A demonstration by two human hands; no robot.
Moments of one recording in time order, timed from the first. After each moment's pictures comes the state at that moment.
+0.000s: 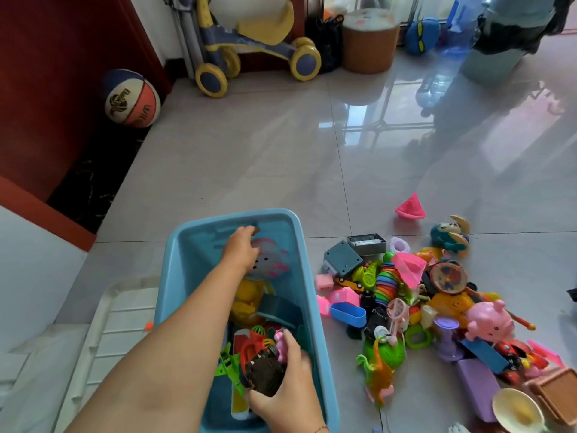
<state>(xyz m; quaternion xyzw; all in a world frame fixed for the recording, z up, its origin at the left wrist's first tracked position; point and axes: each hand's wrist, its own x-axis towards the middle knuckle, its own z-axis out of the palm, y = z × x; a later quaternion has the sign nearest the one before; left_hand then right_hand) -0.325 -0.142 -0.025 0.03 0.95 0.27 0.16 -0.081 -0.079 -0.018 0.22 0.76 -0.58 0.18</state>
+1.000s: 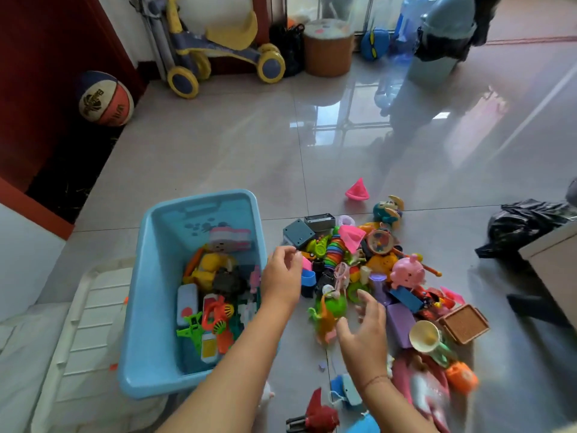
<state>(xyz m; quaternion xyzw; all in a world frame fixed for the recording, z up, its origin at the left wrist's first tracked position) -0.115 -0.032 0.039 -0.02 0.86 0.49 0.09 0.012 0.065 0.008 0.34 0.82 -0.46 -0.11</state>
